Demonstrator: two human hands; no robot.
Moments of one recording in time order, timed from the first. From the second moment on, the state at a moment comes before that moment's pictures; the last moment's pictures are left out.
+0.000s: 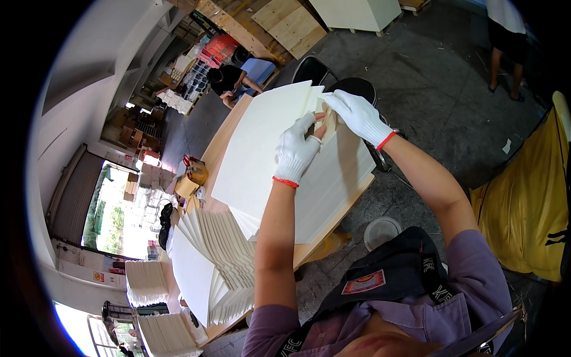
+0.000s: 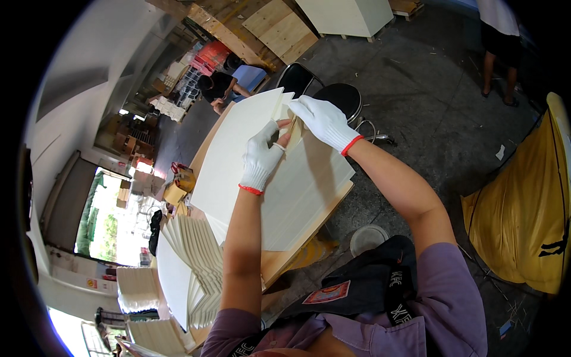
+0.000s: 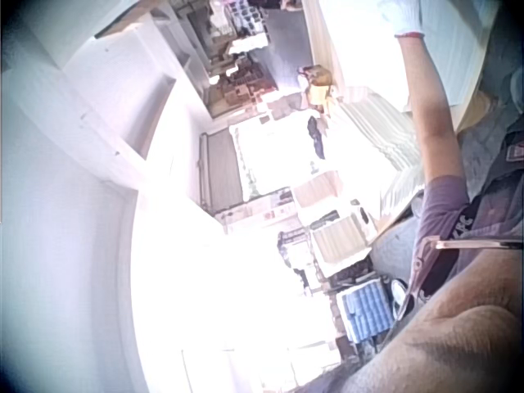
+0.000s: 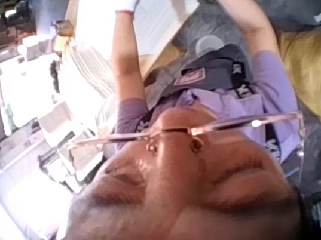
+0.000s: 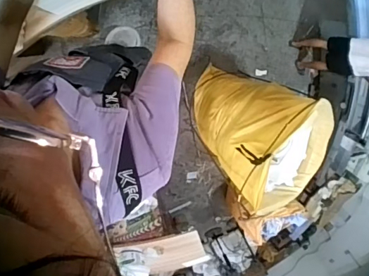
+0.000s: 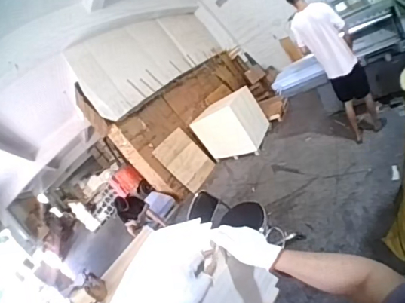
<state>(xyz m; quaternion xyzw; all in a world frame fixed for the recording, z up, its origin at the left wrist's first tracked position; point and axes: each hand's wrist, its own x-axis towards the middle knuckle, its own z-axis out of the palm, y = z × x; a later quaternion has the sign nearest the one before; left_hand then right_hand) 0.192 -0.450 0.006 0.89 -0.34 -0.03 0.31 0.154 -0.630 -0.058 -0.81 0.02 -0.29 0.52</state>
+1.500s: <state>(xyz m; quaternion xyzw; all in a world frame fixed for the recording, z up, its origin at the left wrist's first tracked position) 0.168 -0.441 -0.019 0.81 -0.41 0.31 0.27 0.153 -0.577 -0.033 -0.16 0.07 -0.08 0.98</state>
